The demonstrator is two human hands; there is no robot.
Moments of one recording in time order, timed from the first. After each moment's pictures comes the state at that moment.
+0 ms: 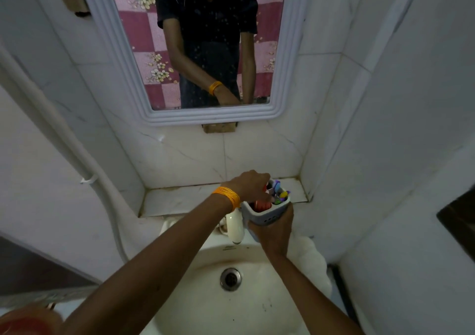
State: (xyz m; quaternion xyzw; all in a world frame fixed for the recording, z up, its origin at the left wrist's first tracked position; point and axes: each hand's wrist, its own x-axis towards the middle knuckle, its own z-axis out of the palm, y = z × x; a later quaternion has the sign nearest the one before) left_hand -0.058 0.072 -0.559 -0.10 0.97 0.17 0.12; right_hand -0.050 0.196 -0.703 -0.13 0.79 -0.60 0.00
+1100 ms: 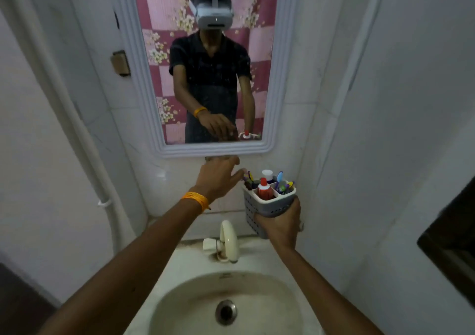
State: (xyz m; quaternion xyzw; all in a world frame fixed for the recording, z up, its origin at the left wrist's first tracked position) left_hand -0.010 0.032 -0.478 -0.17 0.96 0.06 -0.23; right_hand -0.077 0.205 -0.605 -0.15 0.74 -0.65 -0.04
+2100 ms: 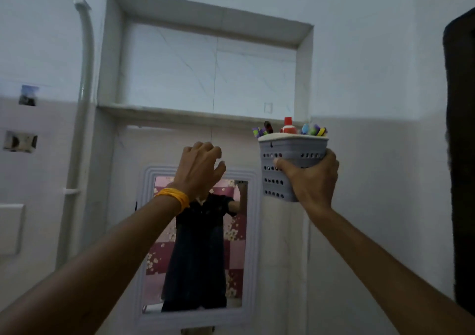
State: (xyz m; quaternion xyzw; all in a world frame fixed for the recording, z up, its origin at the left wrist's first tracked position) left_hand 0.019 0.044 -0.093 -0.10 0.82 -0.14 -0.55; right_hand -0.097 0.260 -0.114 -0.24 0.61 -0.67 -0.35
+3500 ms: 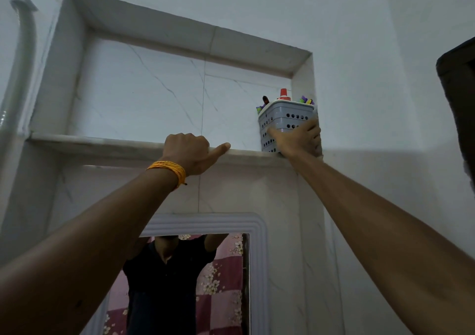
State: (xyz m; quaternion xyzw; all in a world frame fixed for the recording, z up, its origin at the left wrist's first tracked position) left_hand -0.055 -0.037 0.052 -0.15 0.81 -0.24 -0.51; right_hand -0.207 0.145 0.078 -0.12 0.70 -0.57 -0.41
